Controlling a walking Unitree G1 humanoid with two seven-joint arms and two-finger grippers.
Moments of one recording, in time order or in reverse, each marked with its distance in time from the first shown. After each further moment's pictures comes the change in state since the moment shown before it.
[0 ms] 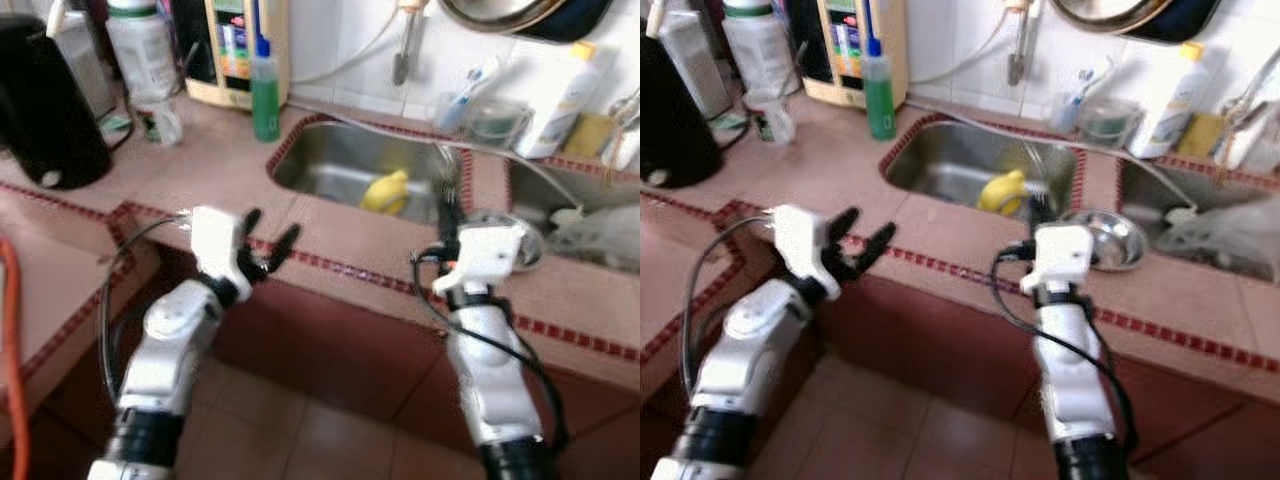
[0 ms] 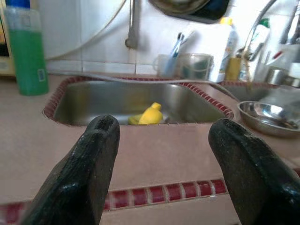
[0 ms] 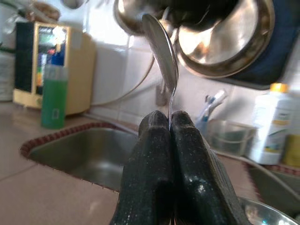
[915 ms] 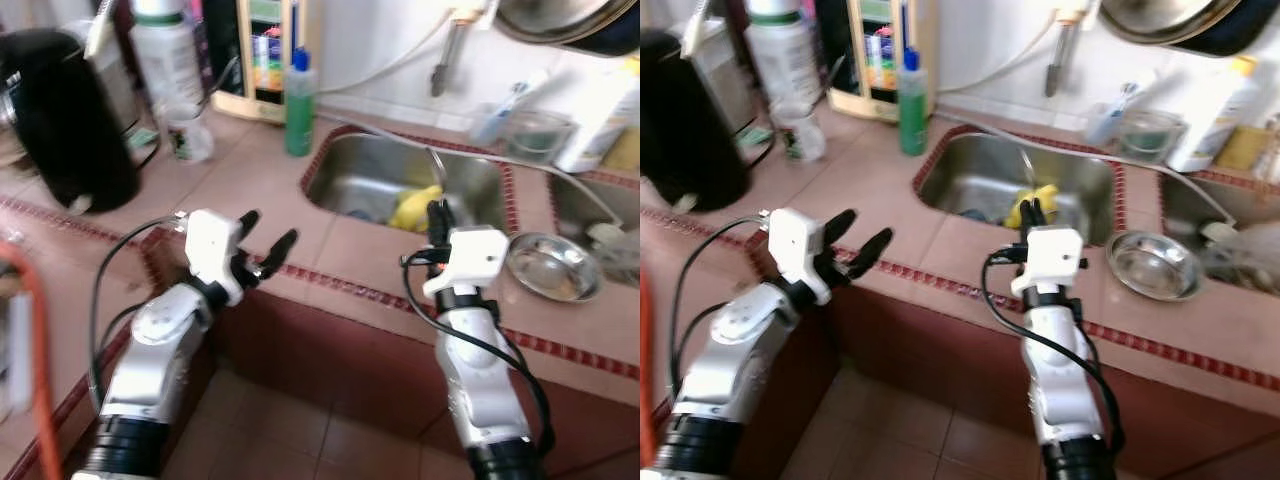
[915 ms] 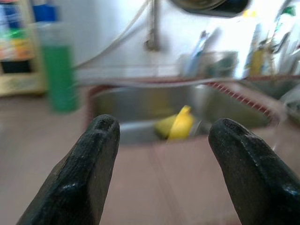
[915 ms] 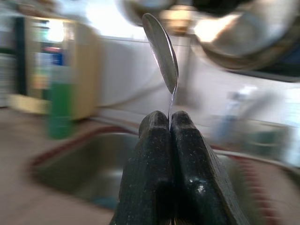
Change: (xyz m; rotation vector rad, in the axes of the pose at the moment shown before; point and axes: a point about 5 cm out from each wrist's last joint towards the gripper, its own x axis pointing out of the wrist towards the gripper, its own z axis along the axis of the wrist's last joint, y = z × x) left arm -0.012 0.011 0.006 0.067 -0.002 0.004; right arm 0.001 0.014 0.000 0.037 0.012 0.008
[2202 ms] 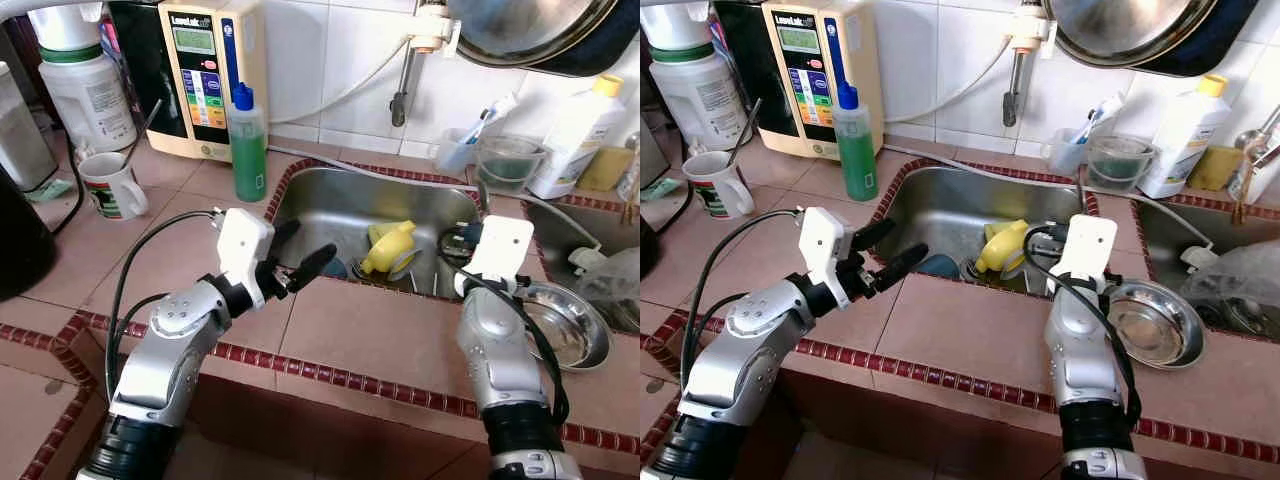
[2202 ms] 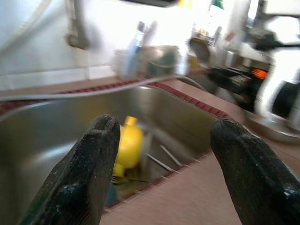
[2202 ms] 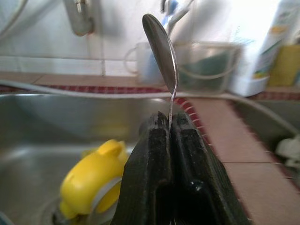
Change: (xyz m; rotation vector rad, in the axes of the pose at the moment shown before) left arm 0.004 -0.043 0.011 -0.050 0.084 -0.302; right arm 0.027 -0.048 -0.031 0.035 0.371 -0.262
